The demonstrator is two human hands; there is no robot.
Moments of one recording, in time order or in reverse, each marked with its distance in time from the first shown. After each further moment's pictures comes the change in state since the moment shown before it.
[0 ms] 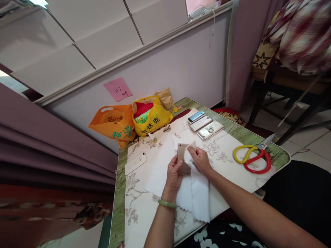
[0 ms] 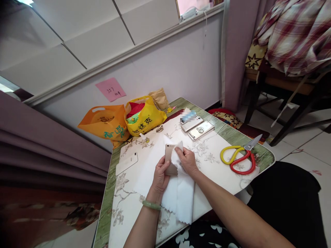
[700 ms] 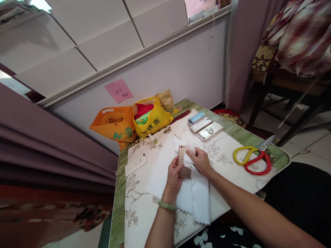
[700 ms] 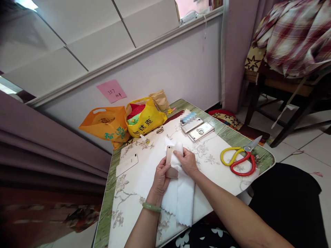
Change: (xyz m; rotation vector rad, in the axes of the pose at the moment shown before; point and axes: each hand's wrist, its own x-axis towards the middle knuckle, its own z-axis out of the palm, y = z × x) left_hand -0.002 0.000 -0.001 0.014 -0.025 -0.005; right_hand 0.001 -0.001 -0.001 -0.008 0.011 0.020
